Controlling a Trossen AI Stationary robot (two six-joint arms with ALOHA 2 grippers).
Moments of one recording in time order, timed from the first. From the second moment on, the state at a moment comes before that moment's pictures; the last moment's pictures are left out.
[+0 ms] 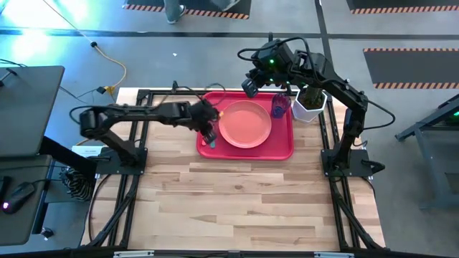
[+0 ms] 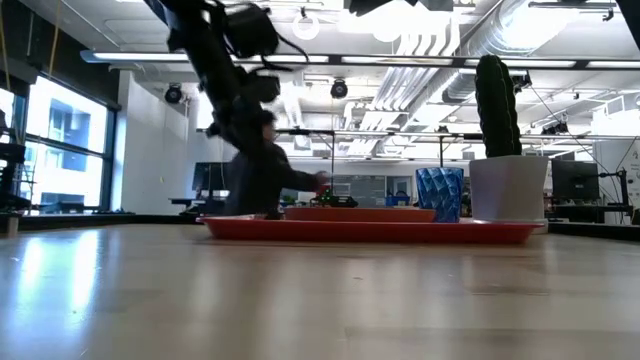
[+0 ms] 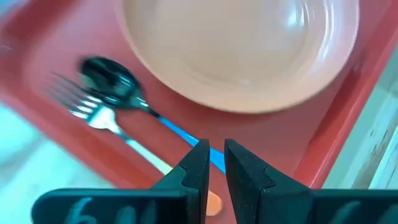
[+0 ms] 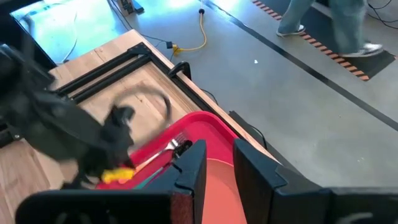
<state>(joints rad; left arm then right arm) 0.32 1.53 1.04 -0.53 -0.08 -0.25 -0.32 1.81 2.36 -1.22 0.28 0.25</state>
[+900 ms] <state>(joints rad) 0.19 0.61 0.69 -0.44 -0.12 -0.34 -0.13 1.81 2.36 -1.09 0.29 0.31</state>
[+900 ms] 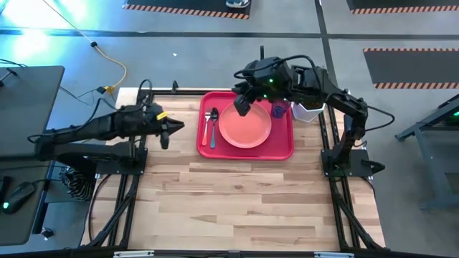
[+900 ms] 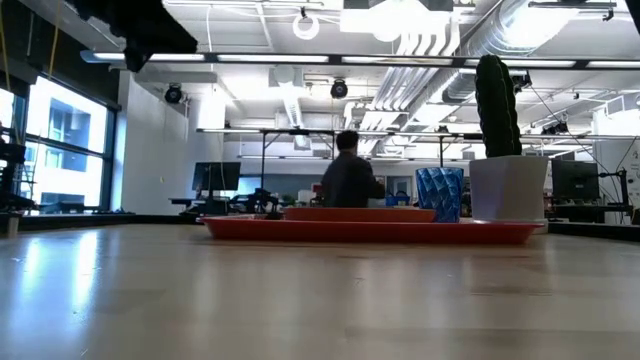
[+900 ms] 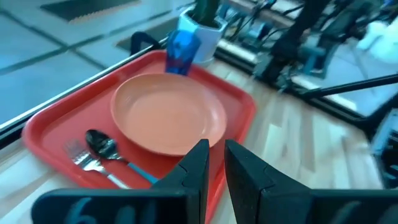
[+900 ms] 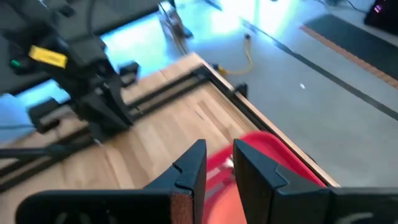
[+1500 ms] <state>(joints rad) 0.07 0.26 0.26 -0.14 -0.16 -0.23 -0.06 1.81 2.36 -1.03 0.25 0.54</state>
